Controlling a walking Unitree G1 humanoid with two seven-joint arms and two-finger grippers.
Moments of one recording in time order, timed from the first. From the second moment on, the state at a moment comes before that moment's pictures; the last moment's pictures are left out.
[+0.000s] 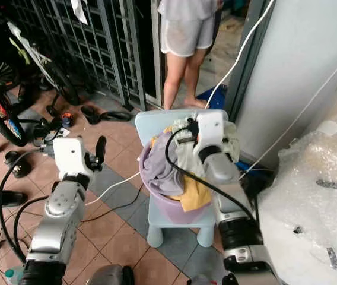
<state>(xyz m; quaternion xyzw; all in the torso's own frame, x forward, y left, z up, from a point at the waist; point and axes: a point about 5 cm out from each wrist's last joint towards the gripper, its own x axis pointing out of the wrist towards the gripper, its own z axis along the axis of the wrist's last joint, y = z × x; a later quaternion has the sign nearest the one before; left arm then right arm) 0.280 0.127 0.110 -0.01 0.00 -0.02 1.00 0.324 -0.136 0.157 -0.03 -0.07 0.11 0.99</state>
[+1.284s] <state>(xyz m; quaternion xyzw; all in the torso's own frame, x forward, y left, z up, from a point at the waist) 0.291 0.119 0.113 -0.02 -0.02 -0.03 1.00 0.320 -0.152 0.266 -0.17 -0.24 0.08 0.95</state>
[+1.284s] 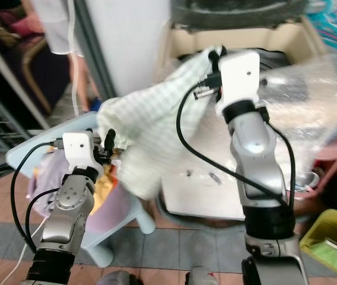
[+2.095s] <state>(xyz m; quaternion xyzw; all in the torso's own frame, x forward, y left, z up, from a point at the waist) 0.293 0.125 0.118 -0.02 -0.04 -0.03 1.00 0.327 -0.151 0.259 -0.19 -0.22 0.14 0.95</state>
